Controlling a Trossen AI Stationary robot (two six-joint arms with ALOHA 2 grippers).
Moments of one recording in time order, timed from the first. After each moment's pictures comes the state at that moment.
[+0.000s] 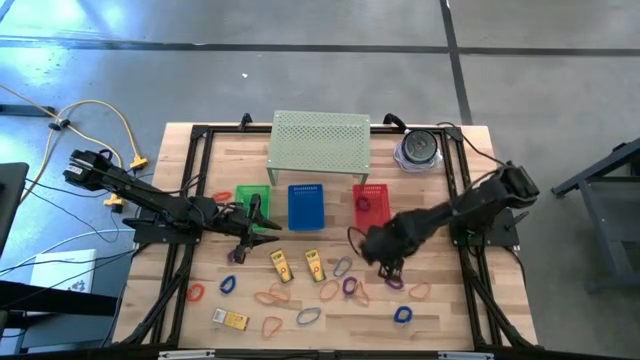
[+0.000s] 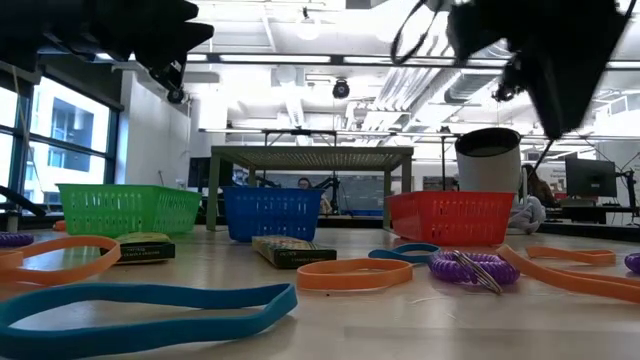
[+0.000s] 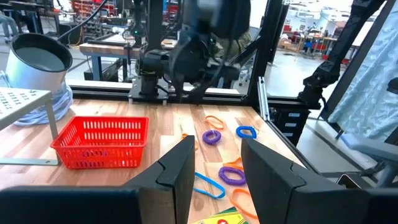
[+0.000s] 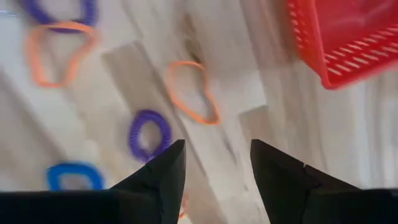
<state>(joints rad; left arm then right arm) -0.29 0.95 0.27 0.71 -0.13 -0.12 0.38 1.66 1.27 -1.21 0.03 0.76</state>
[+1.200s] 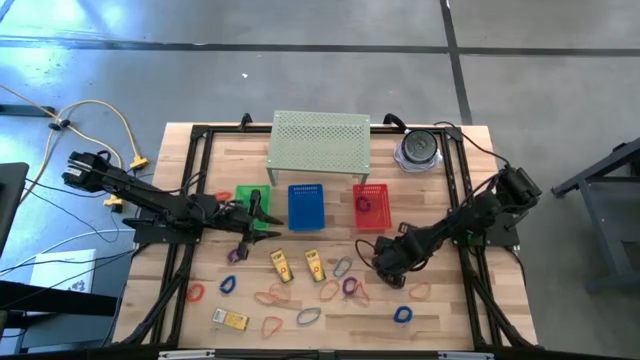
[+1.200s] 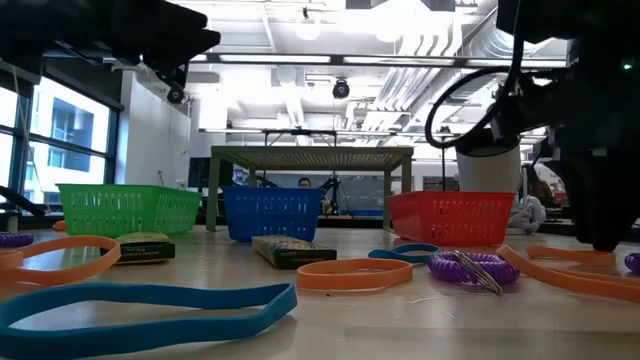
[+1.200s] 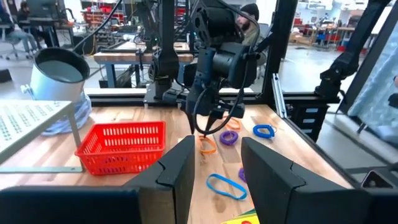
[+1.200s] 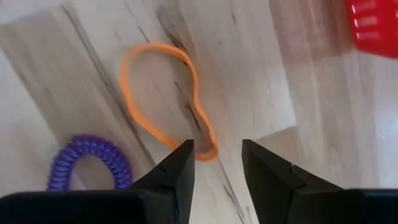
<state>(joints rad) -0.25 0.95 0.27 0.71 -0.13 -0.03 0.46 1.66 0.91 -0.78 0.13 0.80</state>
